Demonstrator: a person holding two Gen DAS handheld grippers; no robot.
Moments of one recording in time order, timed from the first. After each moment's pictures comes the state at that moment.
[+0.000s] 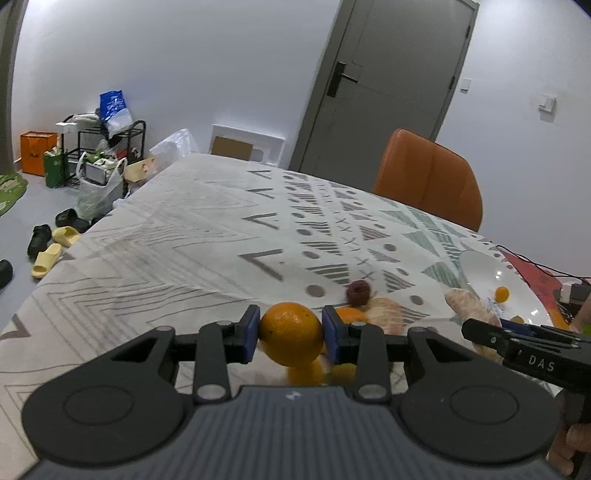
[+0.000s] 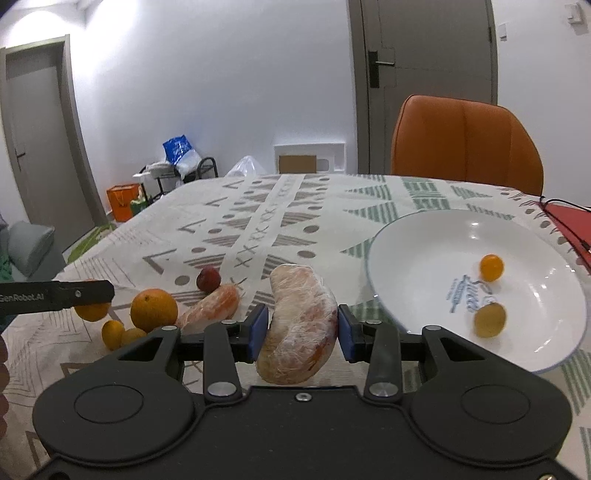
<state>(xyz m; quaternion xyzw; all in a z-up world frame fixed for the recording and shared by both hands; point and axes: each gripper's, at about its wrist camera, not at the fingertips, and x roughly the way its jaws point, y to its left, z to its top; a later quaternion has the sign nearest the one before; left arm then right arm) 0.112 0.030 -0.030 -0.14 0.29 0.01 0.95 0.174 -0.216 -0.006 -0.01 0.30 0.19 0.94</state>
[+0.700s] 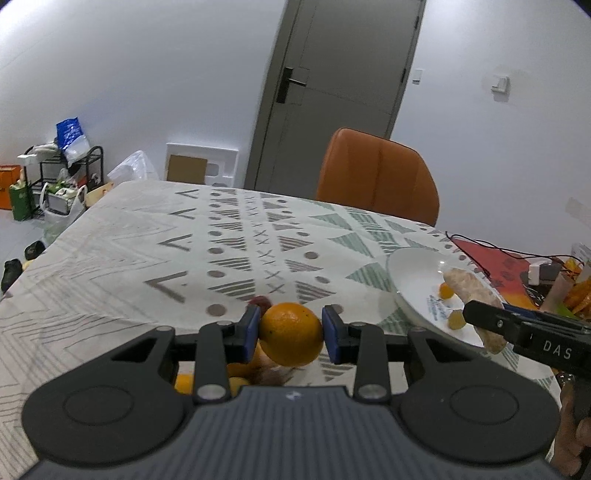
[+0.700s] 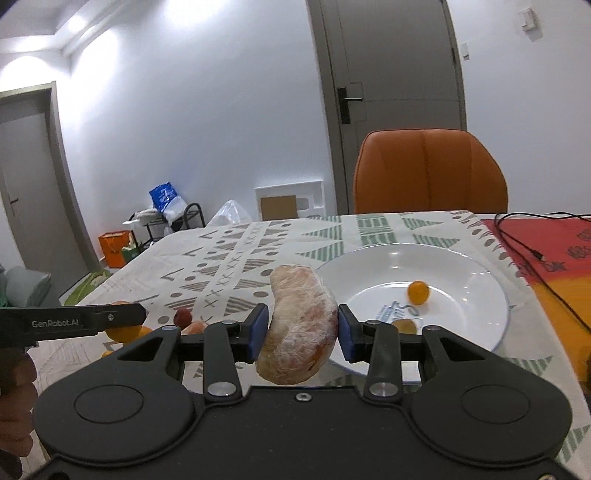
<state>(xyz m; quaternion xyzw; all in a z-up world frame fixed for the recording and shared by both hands) 0.123 -0.042 -0.009 -0.10 0.27 -0.04 0.96 0.154 -0.280 0.021 0.03 0.24 0.17 0.95</state>
